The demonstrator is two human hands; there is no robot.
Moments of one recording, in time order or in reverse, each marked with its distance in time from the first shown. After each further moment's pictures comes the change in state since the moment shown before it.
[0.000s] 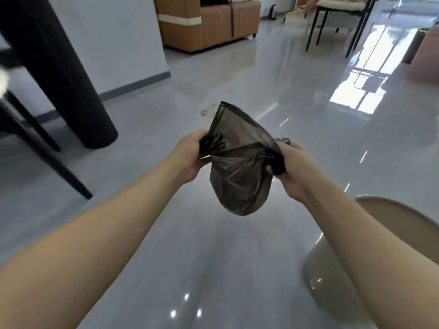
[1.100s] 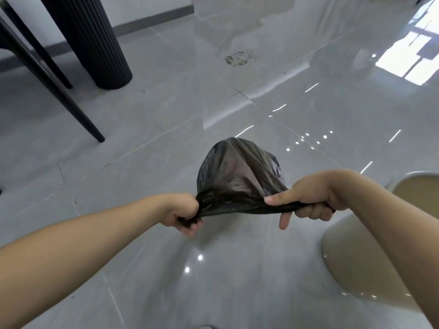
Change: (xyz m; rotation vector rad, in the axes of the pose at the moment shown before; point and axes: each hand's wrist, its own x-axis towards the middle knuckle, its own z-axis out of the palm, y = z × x) left_hand -0.066 -0.183 -0.102 0.664 -0.164 -0.849; right_hand 0.002 0.081 -0.019 -1.196 -0.826 1.030
